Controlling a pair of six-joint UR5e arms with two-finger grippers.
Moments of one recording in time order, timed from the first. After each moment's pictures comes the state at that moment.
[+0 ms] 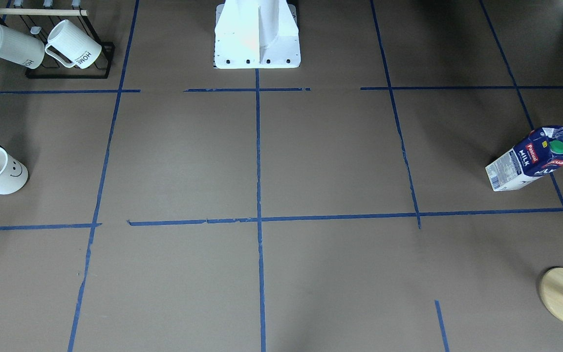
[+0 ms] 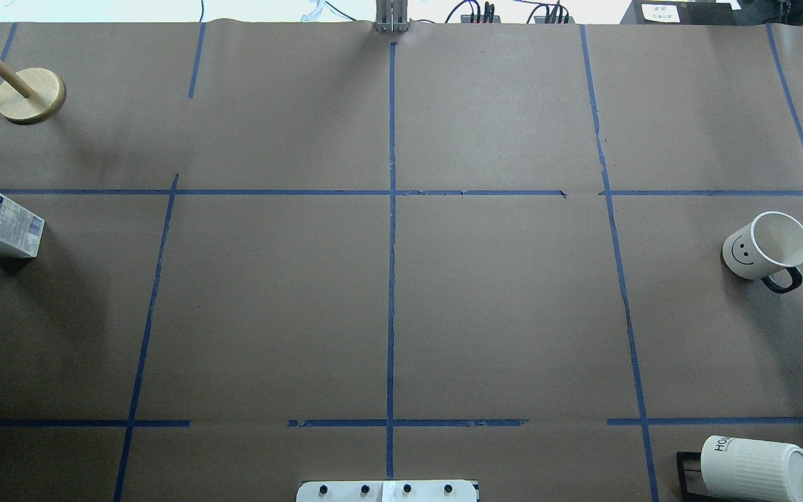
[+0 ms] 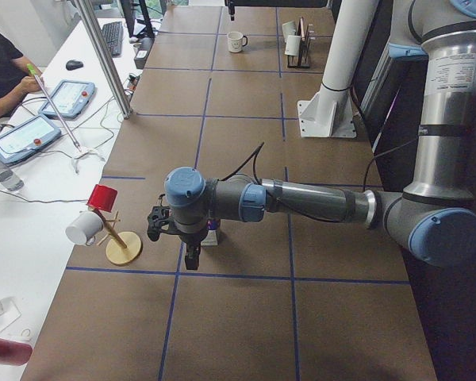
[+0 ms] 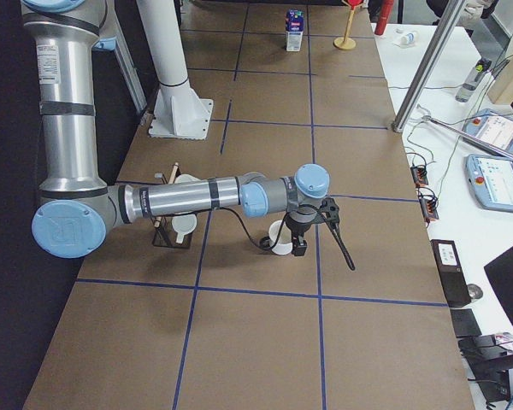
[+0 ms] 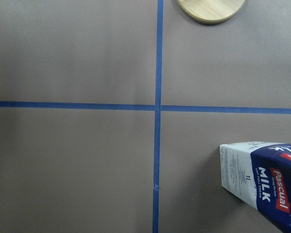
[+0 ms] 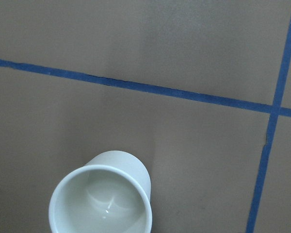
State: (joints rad) left arm -1.59 -1.58 -1.68 -1.53 -2.37 -0.05; right arm 1.29 -1.57 1.68 -1.44 2.34 0.21
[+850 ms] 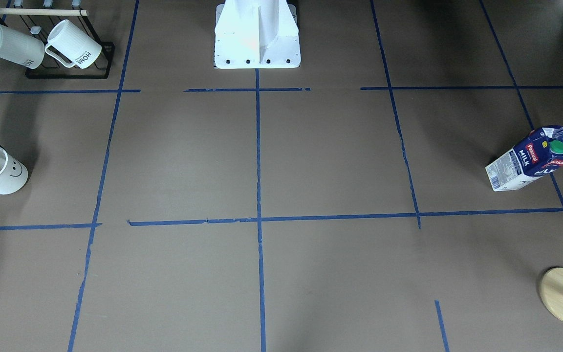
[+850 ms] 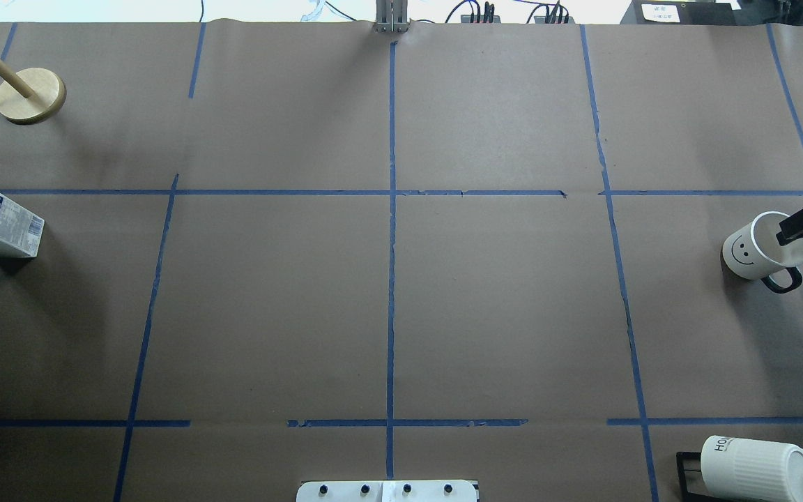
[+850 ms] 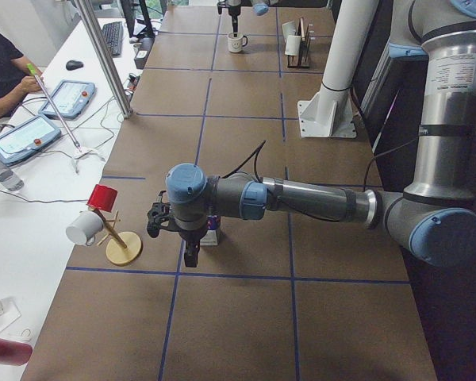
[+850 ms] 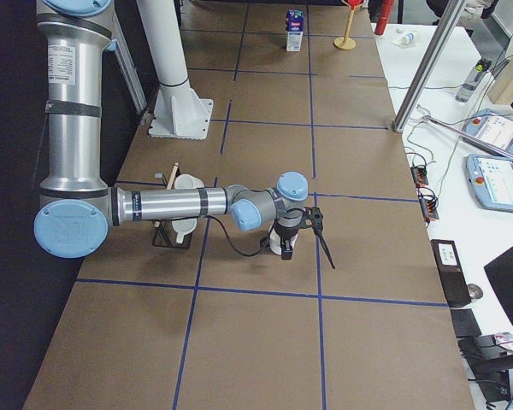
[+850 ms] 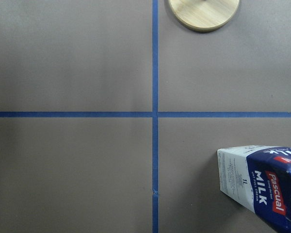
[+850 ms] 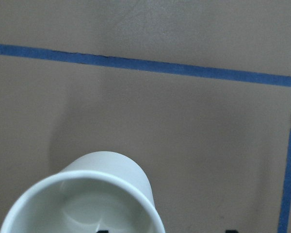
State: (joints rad) left arm -1.59 -1.58 -1.69 -1.53 -2.37 -0.05; right arm 1.15 -1.63 1.64 -1.23 2.22 0.44
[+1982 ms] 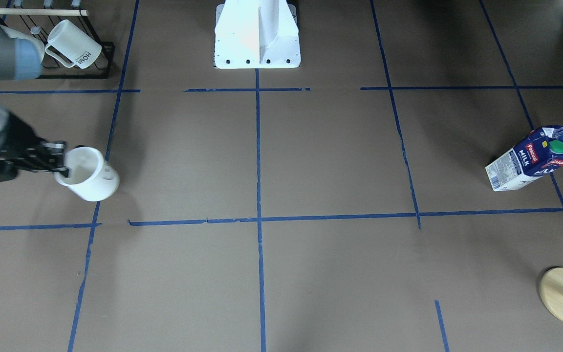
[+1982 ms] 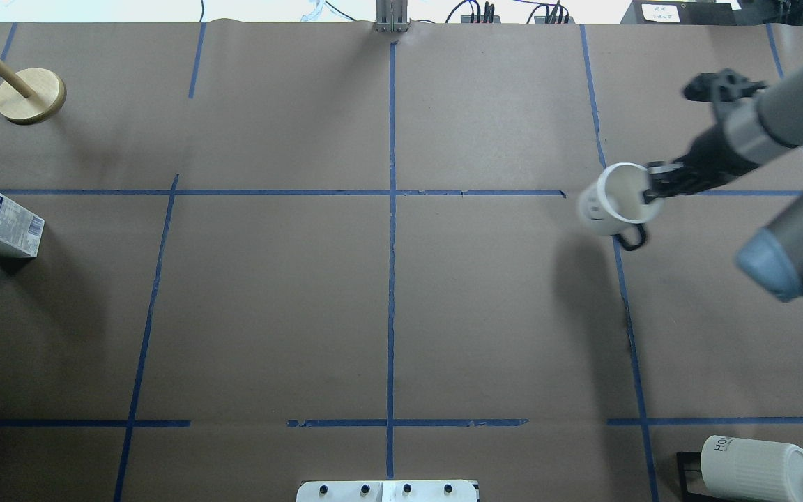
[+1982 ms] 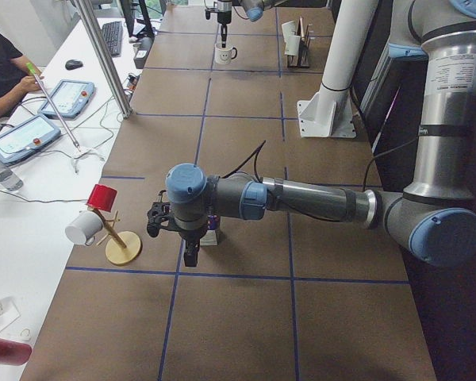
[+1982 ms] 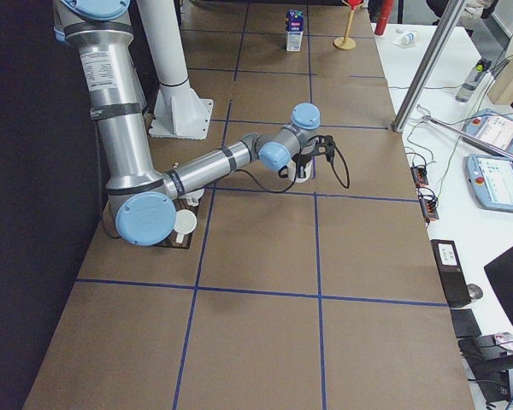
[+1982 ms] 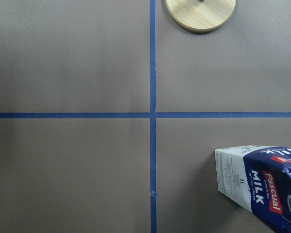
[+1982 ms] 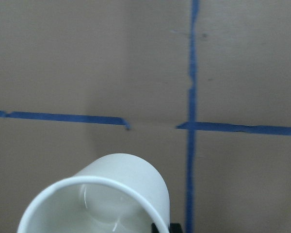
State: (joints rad) left arm -1.59 -1.58 -1.69 -1.53 -2.37 -0.05; right arm 0.94 -1.31 1.76 -1.24 2.26 0.92
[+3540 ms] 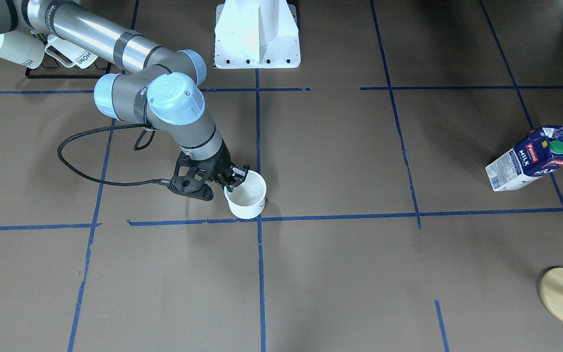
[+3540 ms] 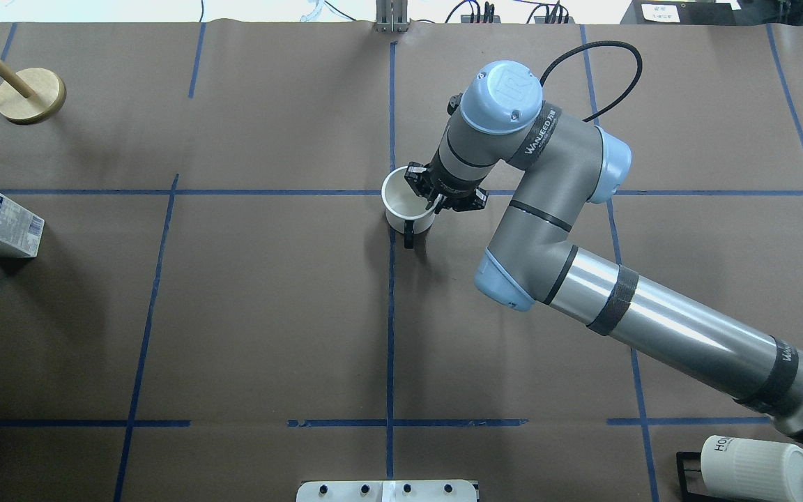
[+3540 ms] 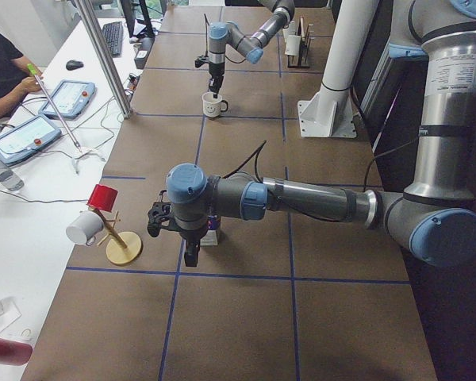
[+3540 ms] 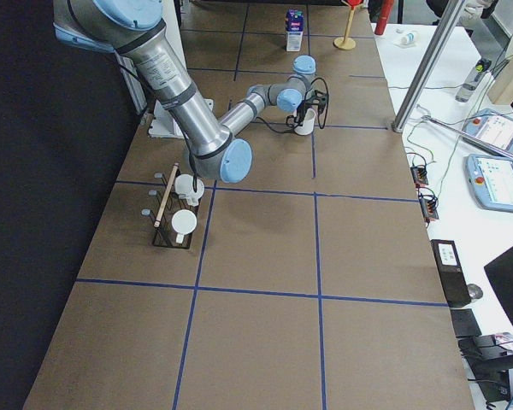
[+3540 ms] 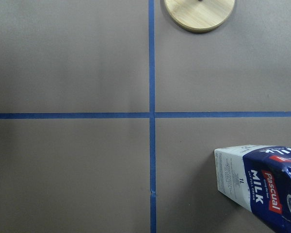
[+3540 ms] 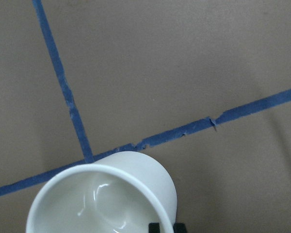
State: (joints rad) left arm -1.59 -1.58 -1.69 -1.53 -2.37 -0.05; right arm 0.66 -0.81 1.40 -1.30 2.01 1.49
